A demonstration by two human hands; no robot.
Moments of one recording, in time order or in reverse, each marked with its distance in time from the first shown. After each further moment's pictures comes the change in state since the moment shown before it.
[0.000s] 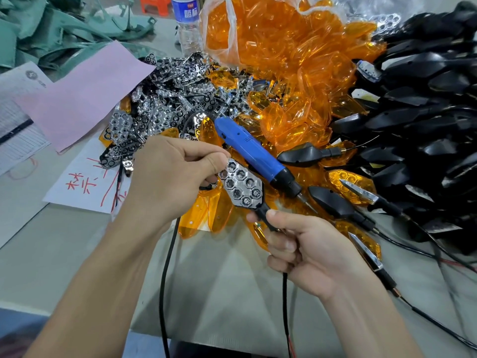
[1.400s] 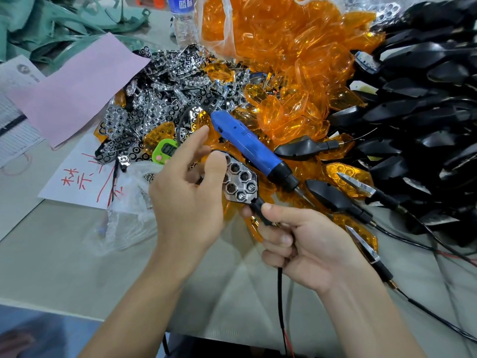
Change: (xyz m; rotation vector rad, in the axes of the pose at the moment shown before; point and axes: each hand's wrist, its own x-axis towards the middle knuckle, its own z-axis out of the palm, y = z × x) left_hand -0.035 -0.020 0.047 -0.032 0.366 0.098; right_hand -0.004 -0.002 0.004 0.017 -0.074 0.021
